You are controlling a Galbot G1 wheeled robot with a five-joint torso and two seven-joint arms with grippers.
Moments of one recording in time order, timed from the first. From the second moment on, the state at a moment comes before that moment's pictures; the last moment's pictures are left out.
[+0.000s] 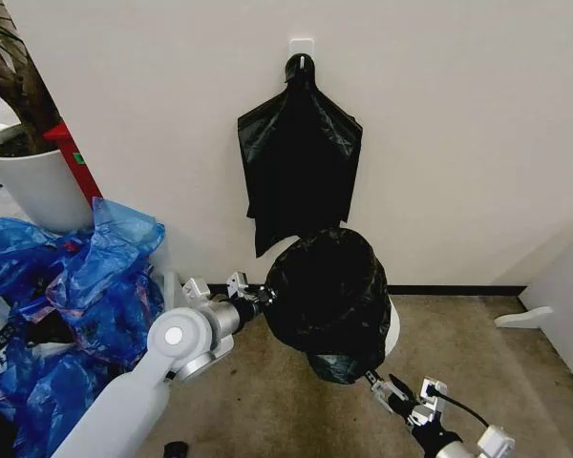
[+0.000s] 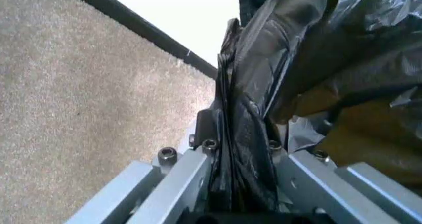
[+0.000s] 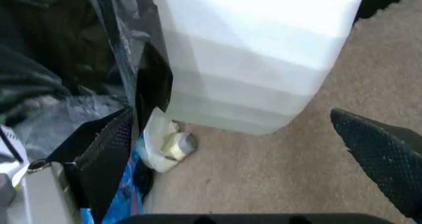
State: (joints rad) left arm 1.00 -1.07 -0.15 -2.05 -1.79 0.43 -0.72; right arm -1.88 1.07 0.49 2.05 1.06 0.00 -0.26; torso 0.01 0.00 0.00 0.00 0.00
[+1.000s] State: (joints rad) left arm 0.99 -1.08 -0.12 -2.06 -1.72 0.45 -0.78; right arm -1.94 1.07 0.51 2.00 0.72 0.21 -0.35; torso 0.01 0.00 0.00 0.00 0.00
